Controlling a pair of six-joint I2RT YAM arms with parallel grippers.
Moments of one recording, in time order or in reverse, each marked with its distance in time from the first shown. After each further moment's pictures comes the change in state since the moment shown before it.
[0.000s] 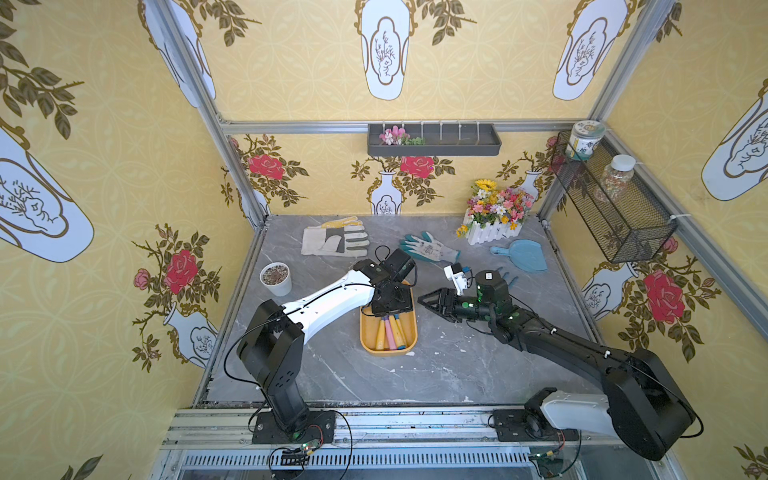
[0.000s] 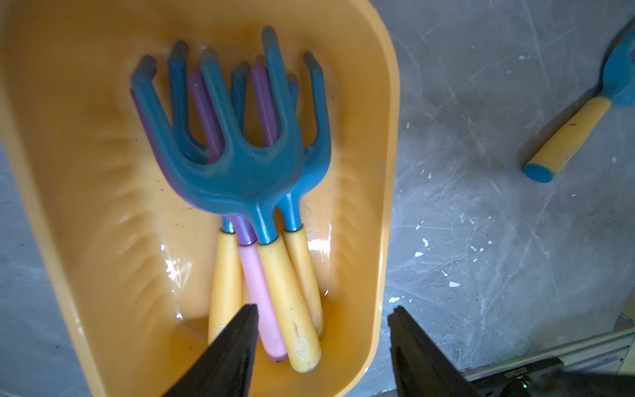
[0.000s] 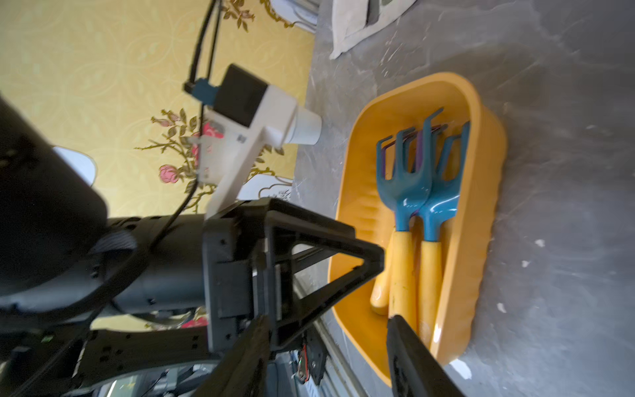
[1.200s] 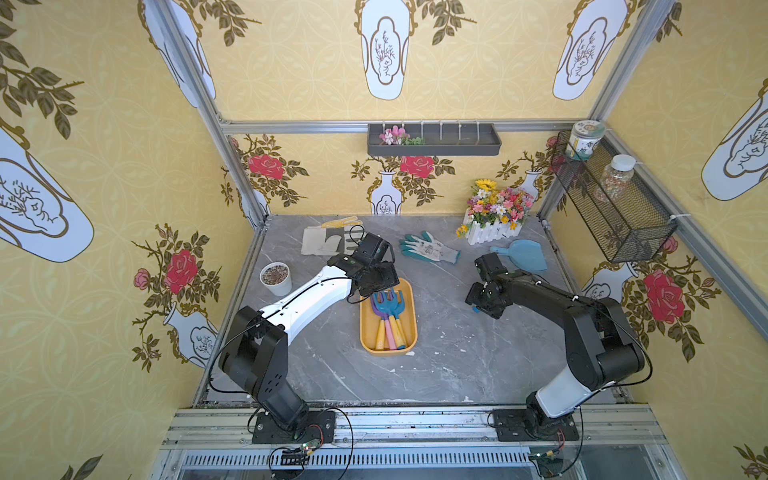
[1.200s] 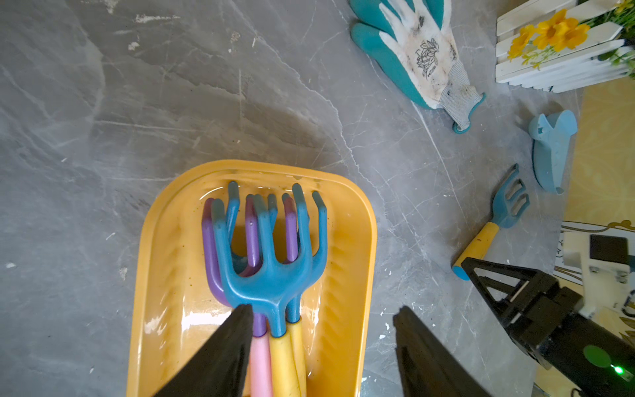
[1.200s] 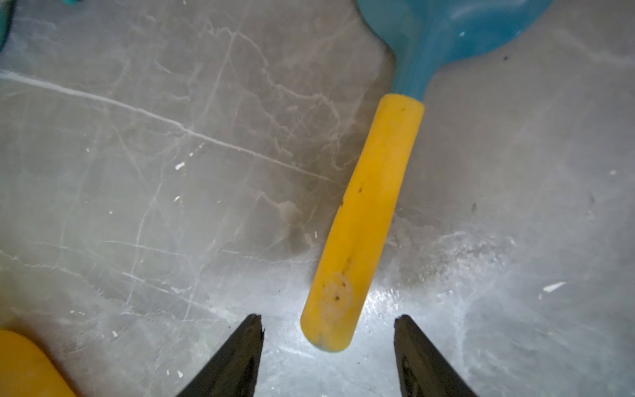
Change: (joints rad) left arm 0.174 -0.068 -0.069 0.228 0.010 -0.007; right arm -0.256 0.380 0.317 -0.737 0.620 -0.161
